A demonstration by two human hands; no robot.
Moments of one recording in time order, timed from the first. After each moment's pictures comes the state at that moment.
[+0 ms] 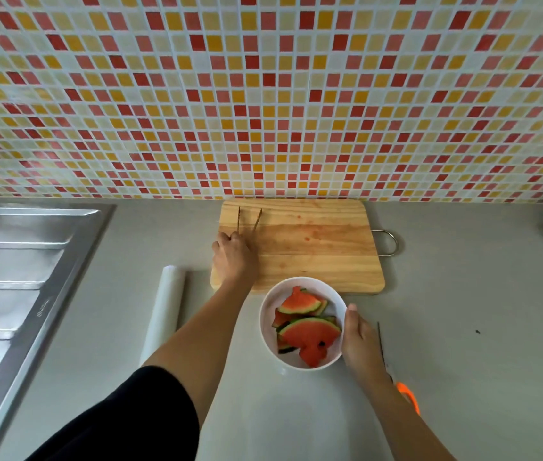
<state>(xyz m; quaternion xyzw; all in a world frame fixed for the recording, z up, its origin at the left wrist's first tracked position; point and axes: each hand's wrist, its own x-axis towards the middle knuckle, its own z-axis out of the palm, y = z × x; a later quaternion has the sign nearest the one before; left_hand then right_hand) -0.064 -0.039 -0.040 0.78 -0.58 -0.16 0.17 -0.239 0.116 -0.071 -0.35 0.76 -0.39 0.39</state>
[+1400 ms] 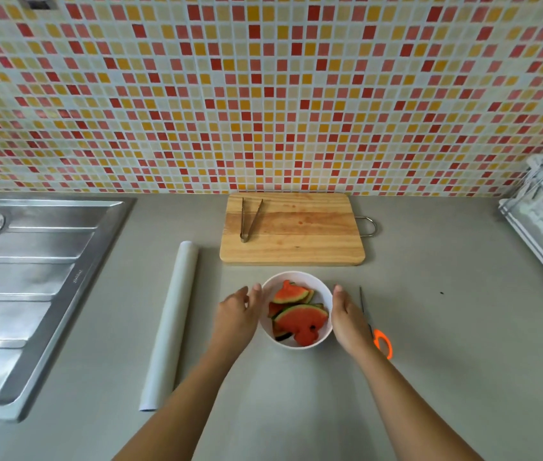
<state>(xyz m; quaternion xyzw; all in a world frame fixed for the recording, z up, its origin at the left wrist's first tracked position) -0.037 0.149 -0.007 0.67 -0.63 -0.30 0.26 -0.230 0.166 -0.040 -0.40 0.76 -0.35 0.38</state>
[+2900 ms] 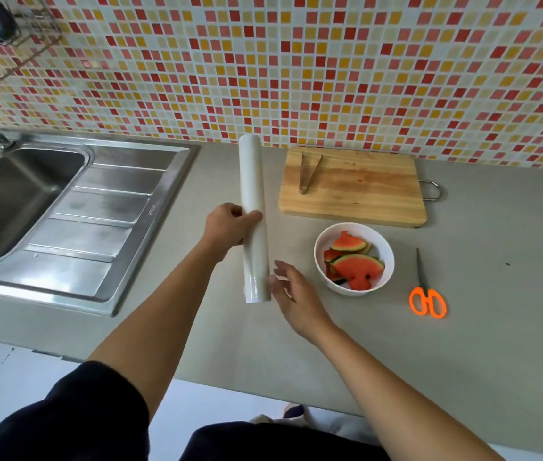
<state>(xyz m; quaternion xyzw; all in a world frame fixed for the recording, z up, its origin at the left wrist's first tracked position) 0.085 0.122 0.024 0.70 -0.45 -0.43 0.34 -0.072 0.225 -0.041 -0.59 0.55 -0.30 0.51</state>
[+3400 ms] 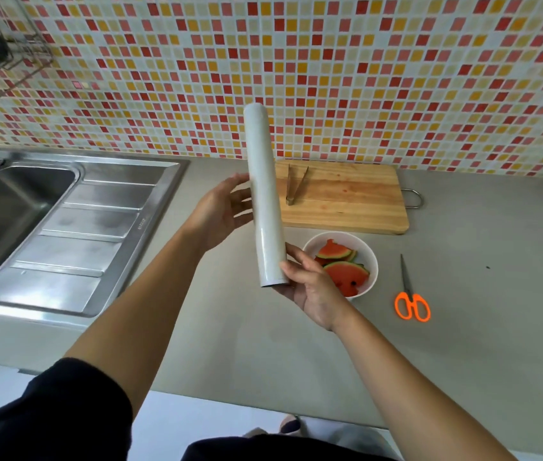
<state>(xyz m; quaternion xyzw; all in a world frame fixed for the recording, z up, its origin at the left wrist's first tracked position) 0.074 0.110 0.072 0.44 -0.42 -0.66 0.44 -0.107 0.208 0.020 -0.32 0.35 -0.42 0.77</state>
